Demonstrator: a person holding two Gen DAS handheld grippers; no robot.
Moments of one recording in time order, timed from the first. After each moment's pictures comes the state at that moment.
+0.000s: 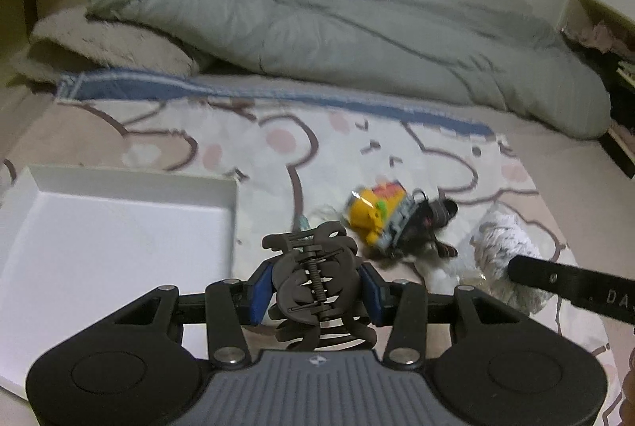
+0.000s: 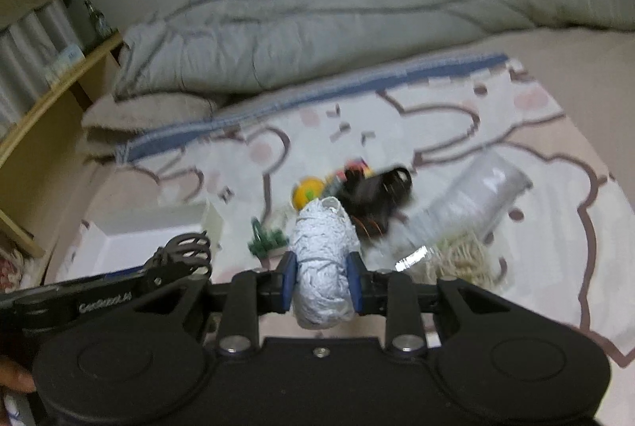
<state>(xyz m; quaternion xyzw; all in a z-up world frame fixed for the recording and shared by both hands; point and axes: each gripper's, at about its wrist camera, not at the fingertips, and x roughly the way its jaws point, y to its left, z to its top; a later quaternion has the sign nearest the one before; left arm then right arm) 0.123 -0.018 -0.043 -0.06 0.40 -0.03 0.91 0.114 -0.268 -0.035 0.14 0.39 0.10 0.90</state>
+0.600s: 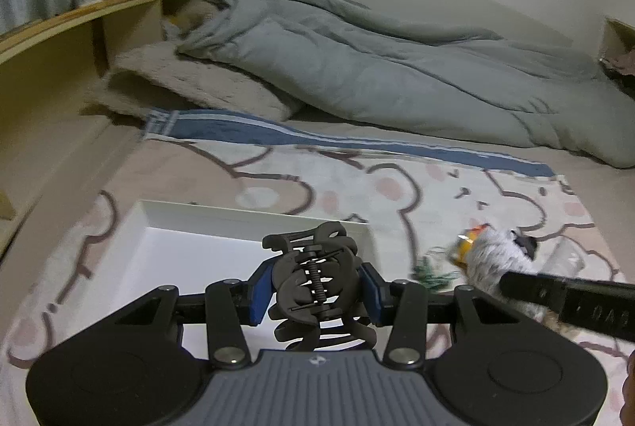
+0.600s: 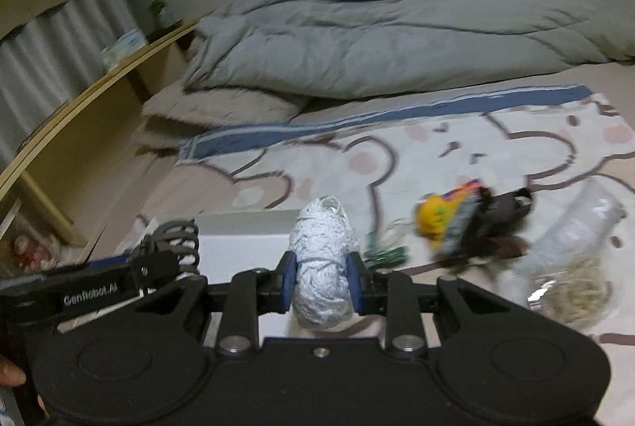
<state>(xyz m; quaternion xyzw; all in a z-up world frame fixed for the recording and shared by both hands) 0.096 0.087 -0.015 -0.03 0.36 0.04 0.93 0.119 -0.155 -0.028 0.12 0.37 0.17 0.91</state>
